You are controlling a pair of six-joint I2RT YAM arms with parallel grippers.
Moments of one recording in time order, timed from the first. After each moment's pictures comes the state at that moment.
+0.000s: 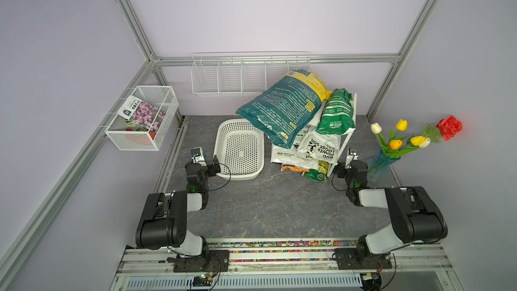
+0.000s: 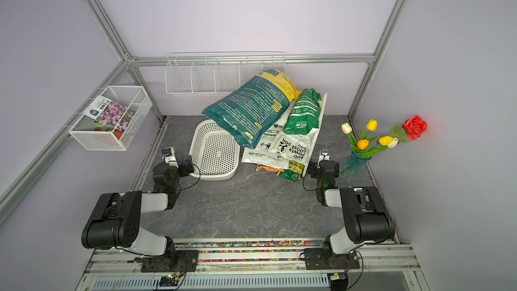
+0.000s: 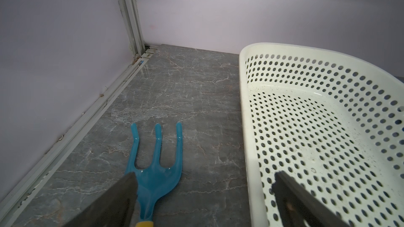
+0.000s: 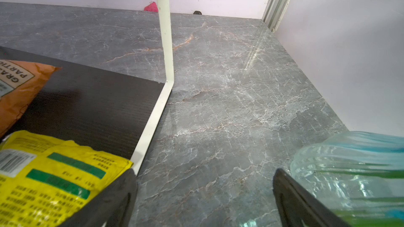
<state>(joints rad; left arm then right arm) 0.01 1.52 0.36 0.89 -0.02 -0.07 0.06 1.54 0.40 0.71 0.22 -0.01</state>
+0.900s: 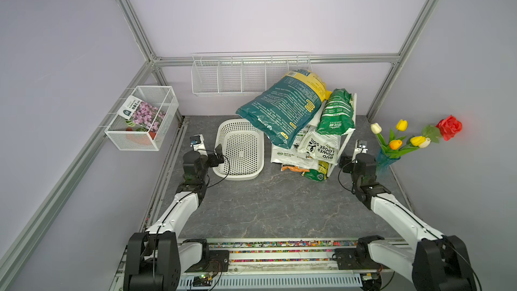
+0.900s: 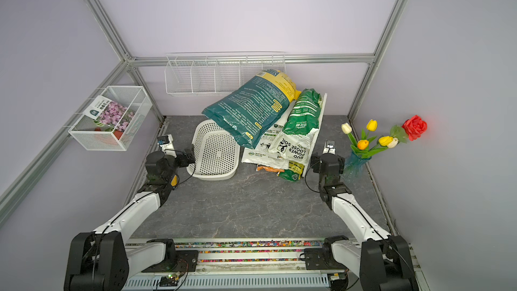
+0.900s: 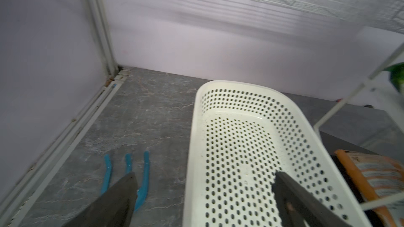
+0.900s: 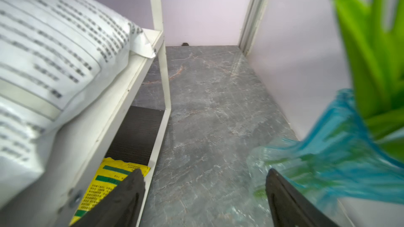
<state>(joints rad) -0.07 1.17 0.60 0.32 0.07 -0.17 0.17 1.09 0.59 0.04 0.44 0.08</state>
